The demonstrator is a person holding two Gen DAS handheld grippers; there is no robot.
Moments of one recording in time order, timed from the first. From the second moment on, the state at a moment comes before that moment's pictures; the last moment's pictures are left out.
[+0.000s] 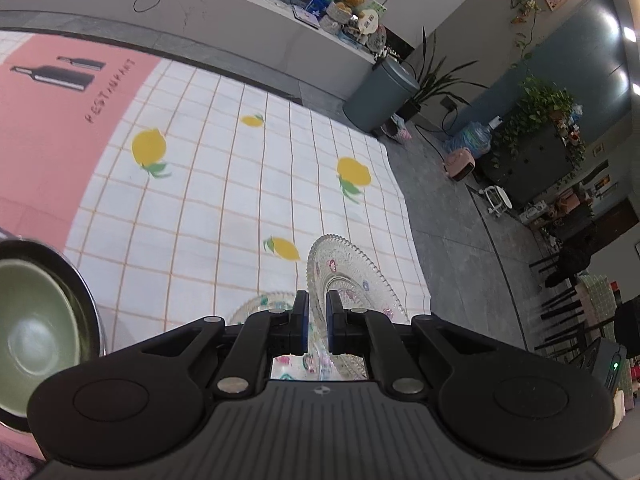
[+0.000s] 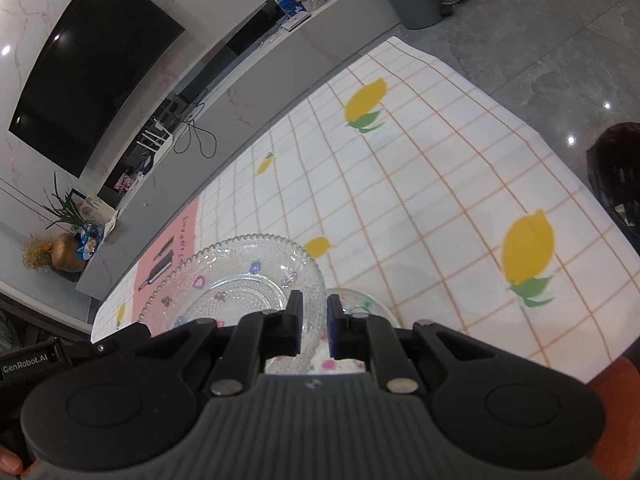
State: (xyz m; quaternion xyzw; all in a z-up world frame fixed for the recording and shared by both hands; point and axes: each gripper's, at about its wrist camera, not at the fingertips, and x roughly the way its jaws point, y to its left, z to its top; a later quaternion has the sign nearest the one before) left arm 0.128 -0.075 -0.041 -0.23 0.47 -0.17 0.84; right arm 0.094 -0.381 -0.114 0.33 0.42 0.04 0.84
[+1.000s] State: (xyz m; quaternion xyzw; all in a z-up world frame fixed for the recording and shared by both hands) left arm 0.115 -0.076 -0.124 -0.22 0.52 -0.13 0.82; right arm 0.105 -0.366 -0.172 0.25 0.48 0.02 0.84
